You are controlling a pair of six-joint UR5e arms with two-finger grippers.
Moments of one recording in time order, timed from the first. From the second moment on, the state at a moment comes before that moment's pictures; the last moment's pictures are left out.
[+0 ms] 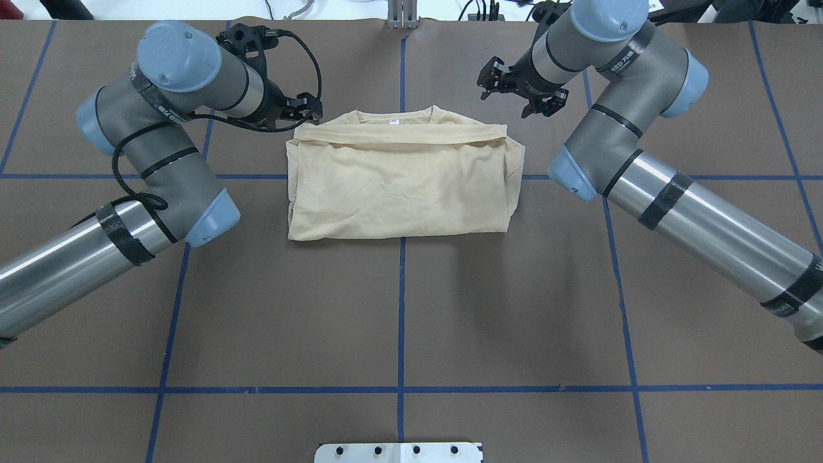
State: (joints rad) left arm -0.81 -2.24 -1.40 -2.10 -1.90 -1.14; right arm 0.87 -0.88 1.26 -1.02 2.04 1.38
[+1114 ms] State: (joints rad) left arm -0.81 -2.19 -1.52 -2.07 -1.89 -1.14; right arm 0.65 -1.11 1.52 -1.04 1.96 1.53
